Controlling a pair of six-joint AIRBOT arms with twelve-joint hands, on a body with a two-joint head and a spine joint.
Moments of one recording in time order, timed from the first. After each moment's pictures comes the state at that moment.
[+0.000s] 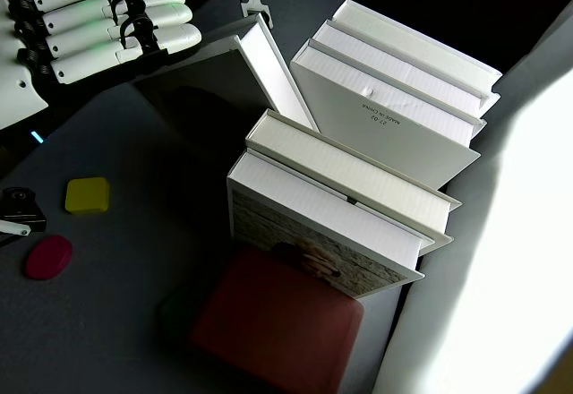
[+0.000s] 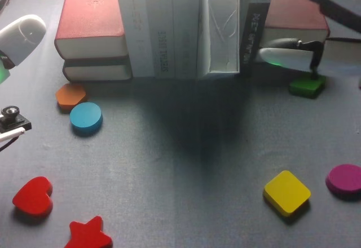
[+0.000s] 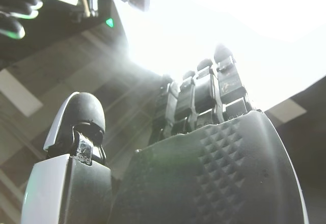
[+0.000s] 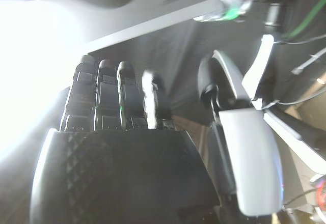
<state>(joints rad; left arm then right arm) 1.13 -1.14 1.37 -0.31 -1.58 0.03 -0.63 -0.87 1.09 -0.38 0.94 -0.56</state>
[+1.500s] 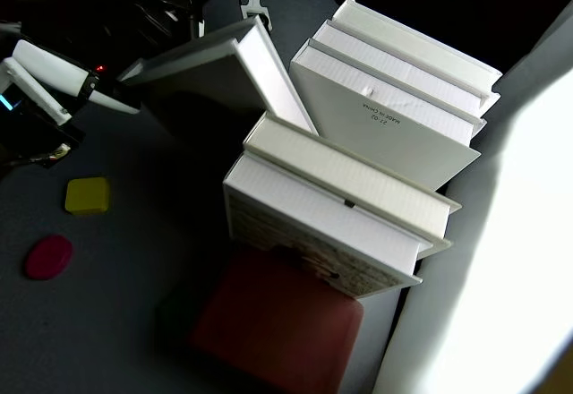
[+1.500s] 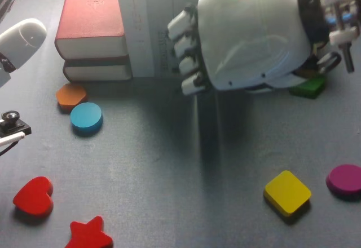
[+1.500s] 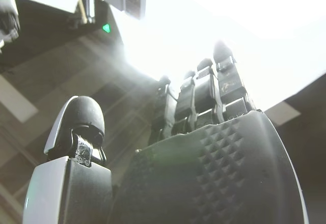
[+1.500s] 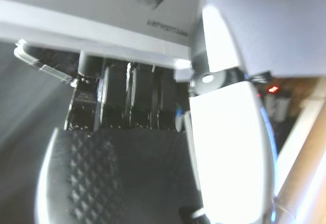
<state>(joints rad) 1.14 -1.14 1.37 -0.33 -1.56 0.03 -0.08 -1.05 1.00 -2.36 0.60 0.42</state>
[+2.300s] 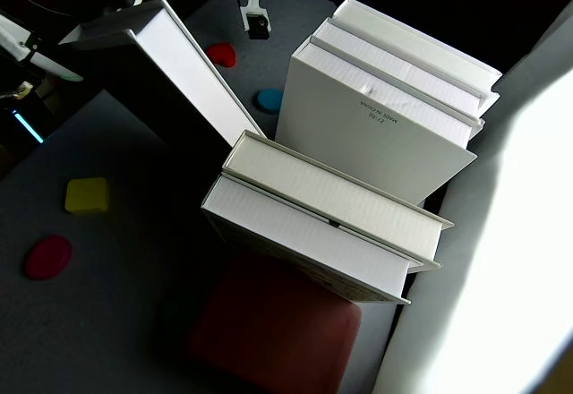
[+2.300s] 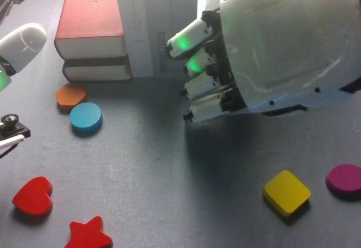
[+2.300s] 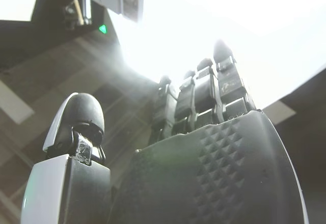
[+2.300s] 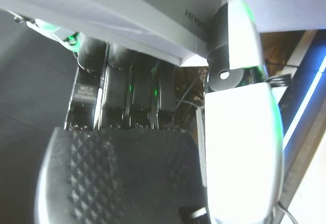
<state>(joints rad) 1.15 -1.15 1.38 -0.34 -1.56 0.03 0.03 -0.93 0.91 -2.17 0.82 0.34</state>
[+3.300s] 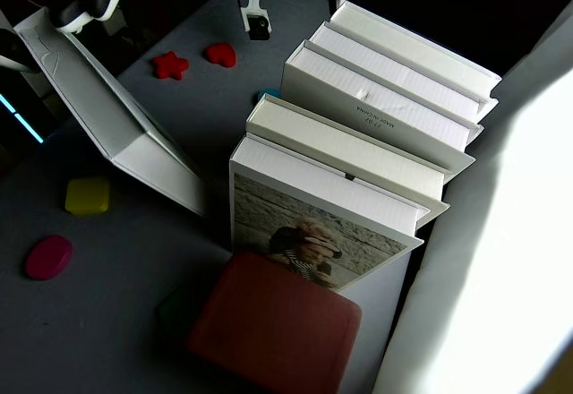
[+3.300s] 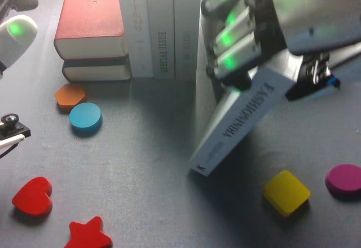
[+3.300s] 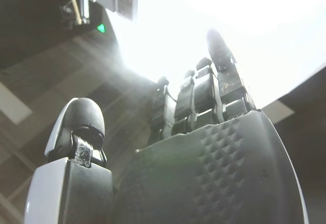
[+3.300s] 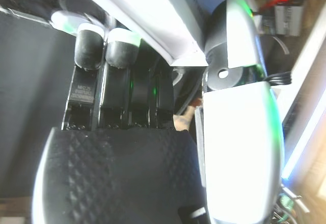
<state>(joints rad) 1.15 -1.16 1.38 -0.35 -1.56 0.03 0.10 -0.92 1.05 -2.05 0.89 0.59</state>
